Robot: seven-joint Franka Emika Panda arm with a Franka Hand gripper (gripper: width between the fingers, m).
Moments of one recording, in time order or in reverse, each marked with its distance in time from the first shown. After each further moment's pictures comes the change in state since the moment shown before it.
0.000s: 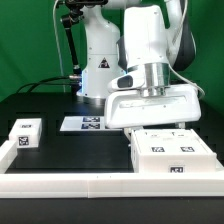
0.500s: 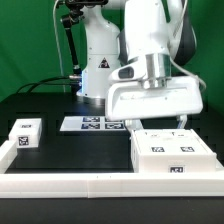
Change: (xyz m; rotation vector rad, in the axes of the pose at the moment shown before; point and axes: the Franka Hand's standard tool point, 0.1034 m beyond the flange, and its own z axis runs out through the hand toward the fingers) arm 0.009 -0.001 -0.014 -0.003 0.035 -0.004
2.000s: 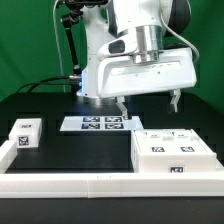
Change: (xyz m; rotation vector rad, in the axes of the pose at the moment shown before) arm 0.027 0.018 -0.050 0.052 -0.080 -0.016
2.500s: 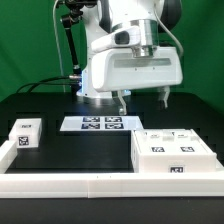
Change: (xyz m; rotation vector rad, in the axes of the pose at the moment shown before) arm 0.002 0.008 -0.009 -0.005 -0.031 -0.317
